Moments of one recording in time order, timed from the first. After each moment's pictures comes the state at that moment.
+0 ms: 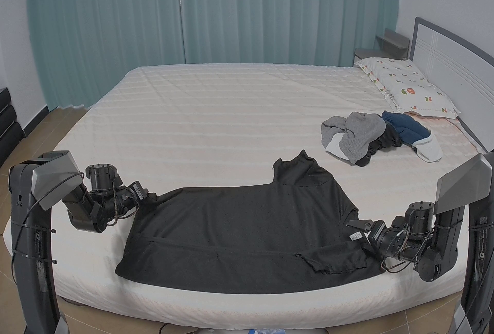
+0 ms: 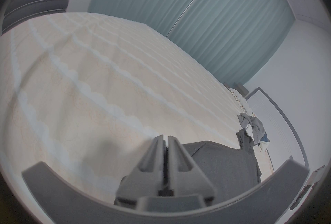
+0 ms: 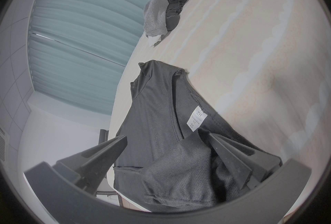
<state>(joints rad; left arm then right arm) 0.07 2.50 -1.05 -0.95 -0.29 -0.54 0.12 2.39 -0.31 -1.55 0.34 0.94</state>
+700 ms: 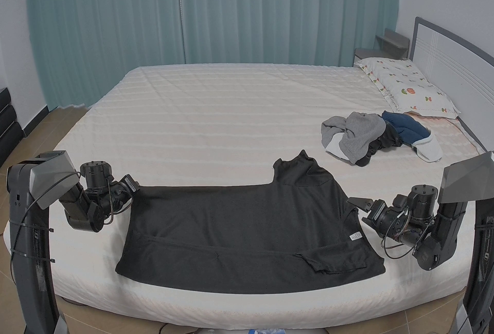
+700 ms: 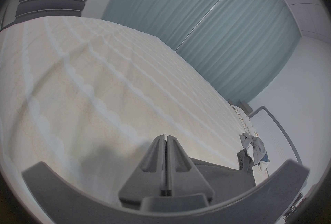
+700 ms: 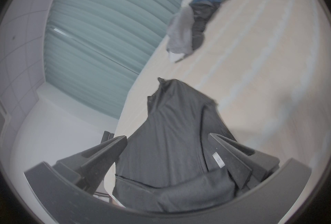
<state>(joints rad) 0.10 2.50 -1.05 -1.03 -0.21 -0.65 0.13 2.32 -0.42 -1.55 0.31 0.86</state>
